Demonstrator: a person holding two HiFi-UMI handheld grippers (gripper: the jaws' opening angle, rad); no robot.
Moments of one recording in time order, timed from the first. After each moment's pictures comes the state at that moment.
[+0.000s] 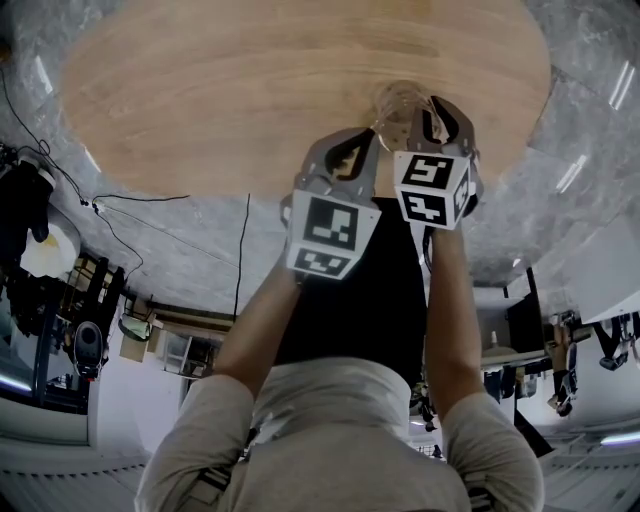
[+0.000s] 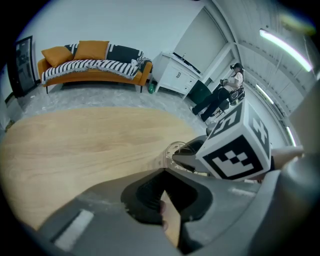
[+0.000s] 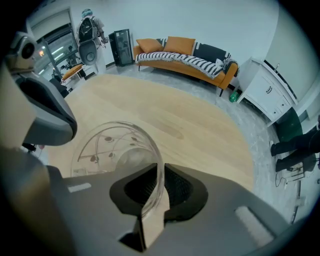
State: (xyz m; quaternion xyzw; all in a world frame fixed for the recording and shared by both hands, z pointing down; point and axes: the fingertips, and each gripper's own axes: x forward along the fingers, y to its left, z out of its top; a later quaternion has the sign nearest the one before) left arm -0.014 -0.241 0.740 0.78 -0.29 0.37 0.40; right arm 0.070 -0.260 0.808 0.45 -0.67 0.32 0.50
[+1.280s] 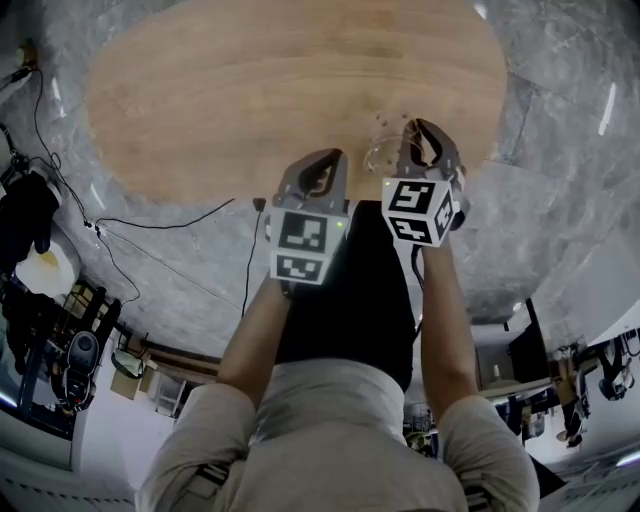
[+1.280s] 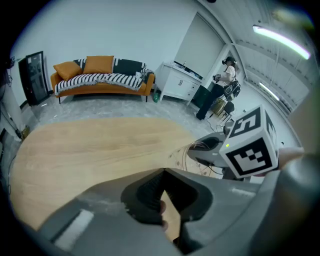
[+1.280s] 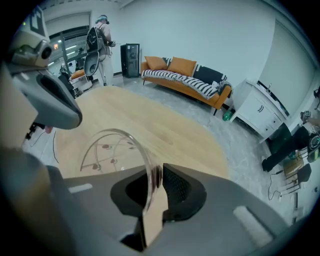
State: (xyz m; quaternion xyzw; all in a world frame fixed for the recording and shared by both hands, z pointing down) left arm -0.046 -0.202 0.691 0.78 -0.35 0.36 0.37; right arm 0.072 -0.231 0.737 0.47 -0.71 0.23 0.47
